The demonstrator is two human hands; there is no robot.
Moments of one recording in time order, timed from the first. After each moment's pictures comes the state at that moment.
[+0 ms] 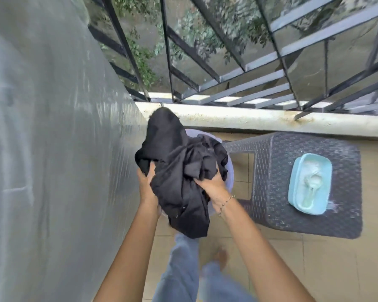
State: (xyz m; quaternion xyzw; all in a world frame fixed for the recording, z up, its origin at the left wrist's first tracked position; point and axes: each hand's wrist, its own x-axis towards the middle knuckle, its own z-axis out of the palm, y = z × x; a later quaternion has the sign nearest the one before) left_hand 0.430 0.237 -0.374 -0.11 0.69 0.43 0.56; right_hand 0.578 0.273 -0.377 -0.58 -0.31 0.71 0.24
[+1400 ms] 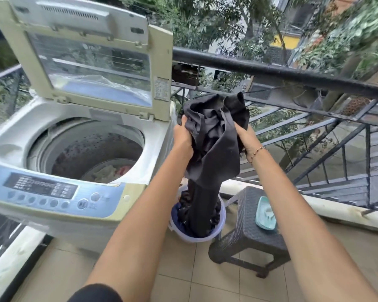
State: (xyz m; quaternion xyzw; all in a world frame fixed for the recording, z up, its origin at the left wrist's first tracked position) left_hand 0.425 0.183 0.056 0.04 0.50 0.69 0.53; right_hand 0.575 0.253 0.048 -0.50 -0.53 0.58 0.37
